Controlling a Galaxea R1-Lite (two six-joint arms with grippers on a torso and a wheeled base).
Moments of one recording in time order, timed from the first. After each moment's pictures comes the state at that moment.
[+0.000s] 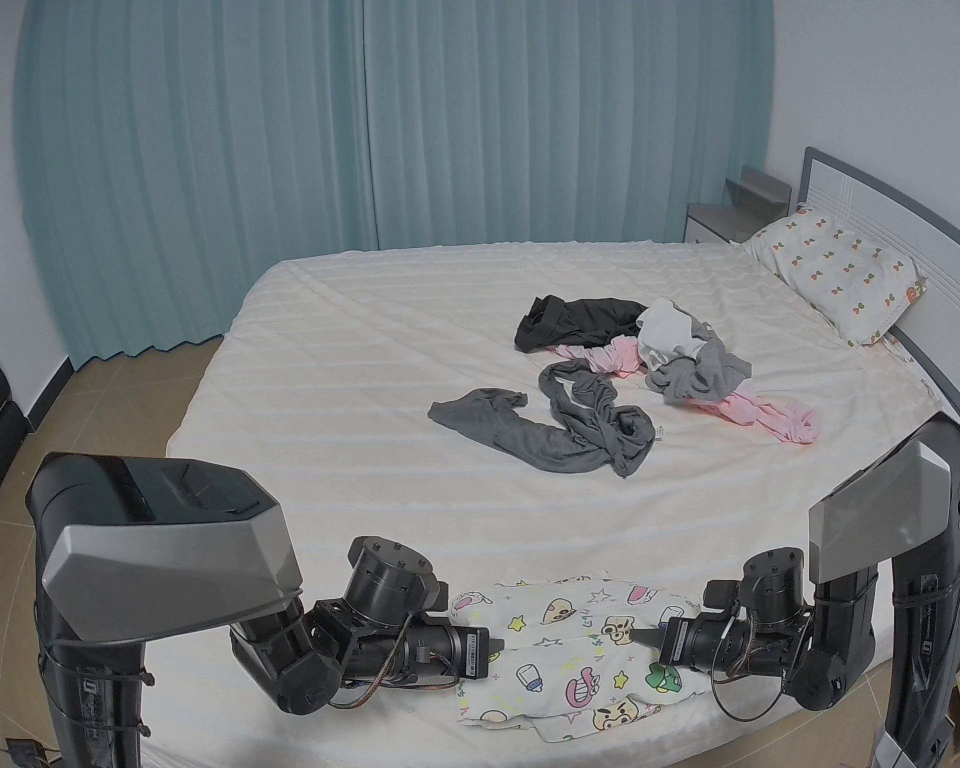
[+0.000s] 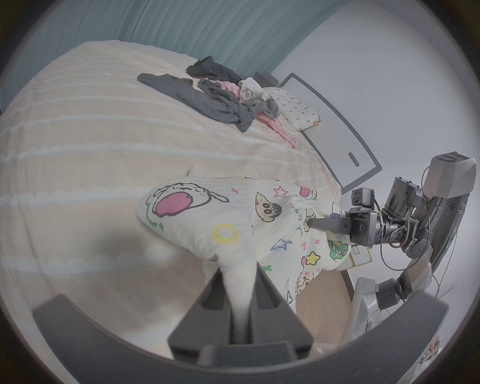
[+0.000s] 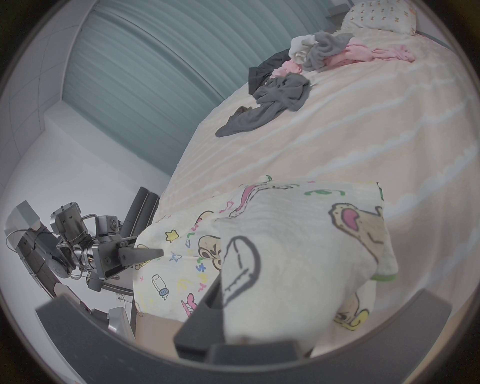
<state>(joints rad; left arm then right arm) -0.65 2.28 -0.64 -0.93 -0.27 -0.52 0.40 2.36 -0.19 -1.55 0.27 0.60</state>
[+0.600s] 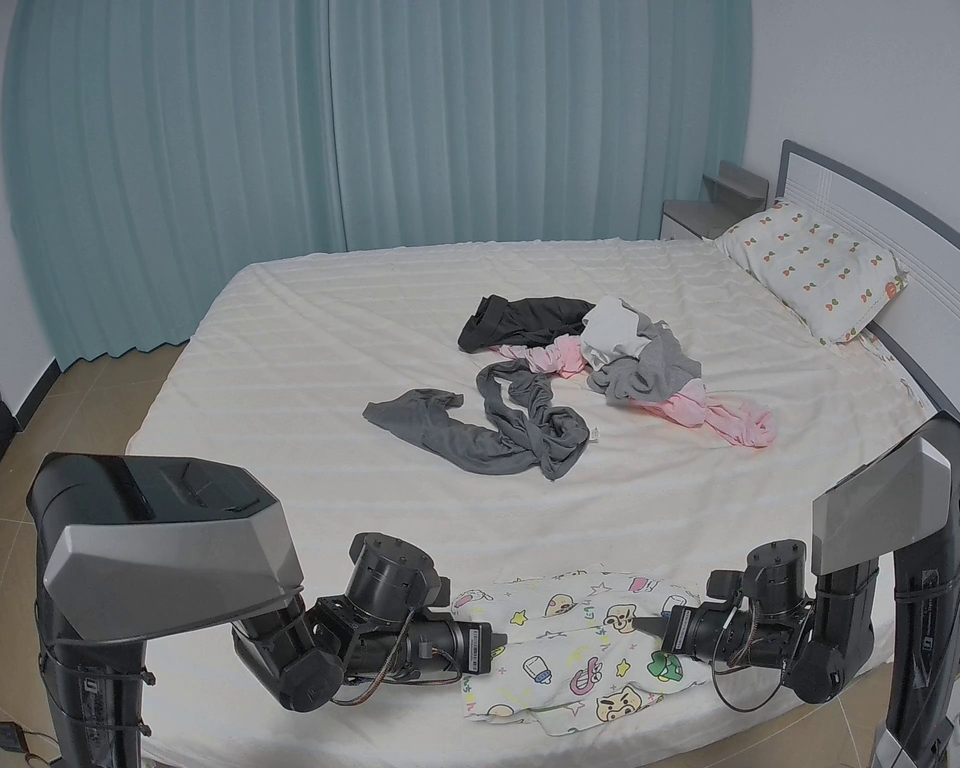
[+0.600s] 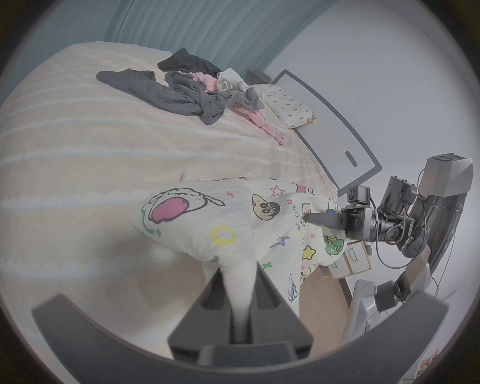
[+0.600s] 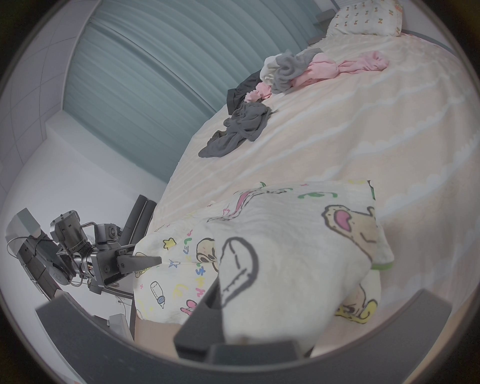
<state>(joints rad) -0.64 2.29 -0.66 -0.93 -0.27 -0.52 0.36 2.37 -0.22 -1.55 0.27 0.60</state>
